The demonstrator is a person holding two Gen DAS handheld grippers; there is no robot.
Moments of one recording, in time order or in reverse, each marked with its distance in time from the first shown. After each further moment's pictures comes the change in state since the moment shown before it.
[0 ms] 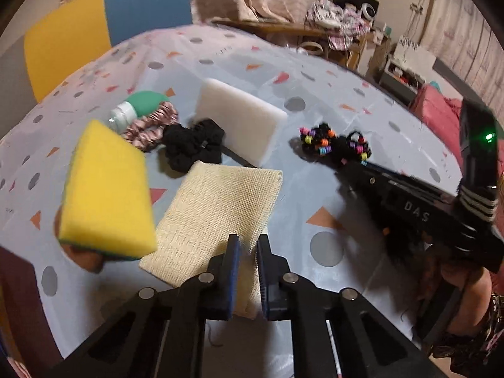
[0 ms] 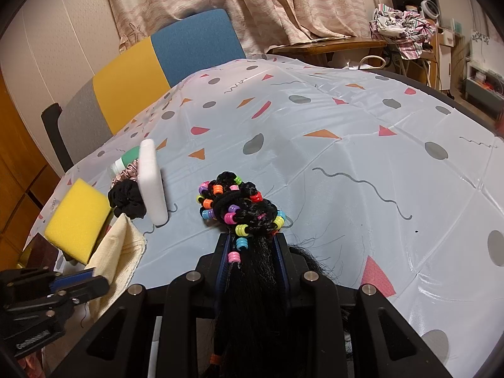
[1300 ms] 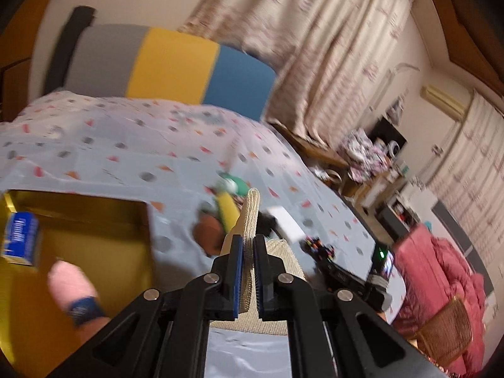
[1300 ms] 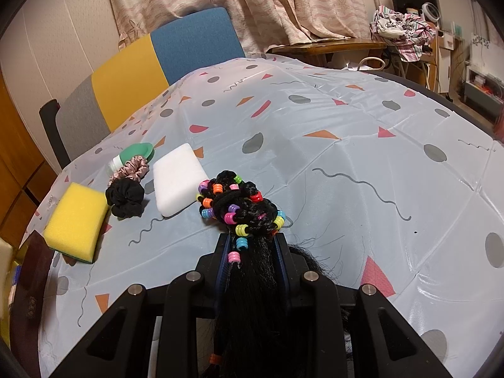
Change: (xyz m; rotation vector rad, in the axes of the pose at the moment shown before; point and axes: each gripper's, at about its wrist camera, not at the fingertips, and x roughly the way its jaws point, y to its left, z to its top) left arm -0.207 0.102 -0.073 -0.452 -0.431 -0.040; right arm 0.000 0.000 0.000 -0.010 0.004 -0.013
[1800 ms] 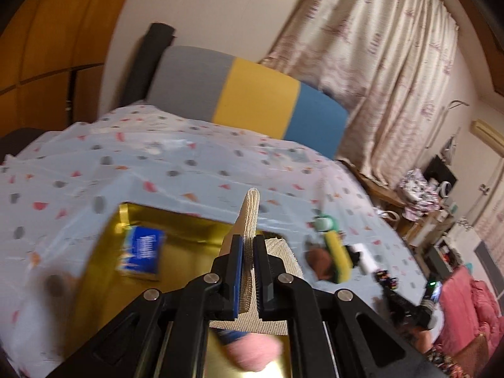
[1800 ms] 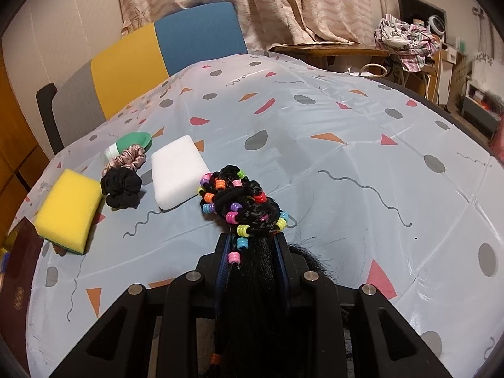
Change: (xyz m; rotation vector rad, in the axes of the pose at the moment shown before) left arm -0.082 0.122 0.003 -0.108 -0.120 0.270; right arm 0.002 0.013 -0.001 -0.067 0.018 -0.058
